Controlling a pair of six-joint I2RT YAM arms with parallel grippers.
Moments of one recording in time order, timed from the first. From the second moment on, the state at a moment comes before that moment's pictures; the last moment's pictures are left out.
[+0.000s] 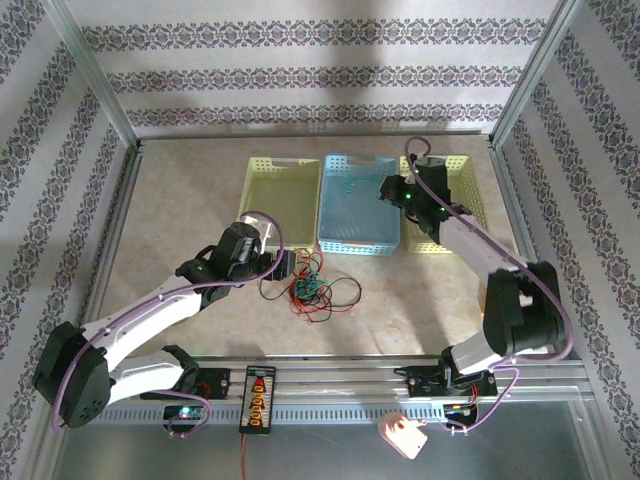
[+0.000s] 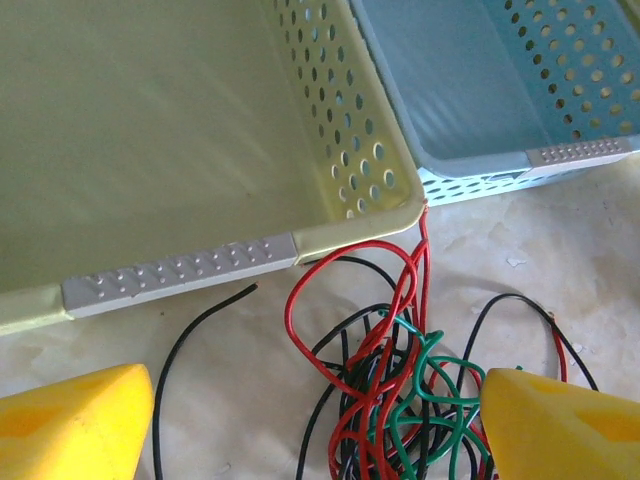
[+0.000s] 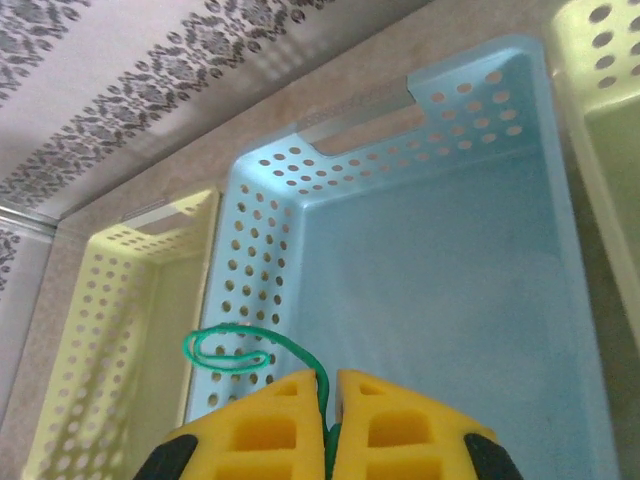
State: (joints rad) left arm -0.60 1.14 0.69 -0.27 0.00 -0.40; right arm 0.20 1.56 1.02 -0.02 -0.23 0.65
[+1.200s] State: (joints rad) left arm -0.63 1.31 0.61 -0.24 0.11 -0.45; right arm 0.71 1.52 0.93 -0.44 -0.27 0.41
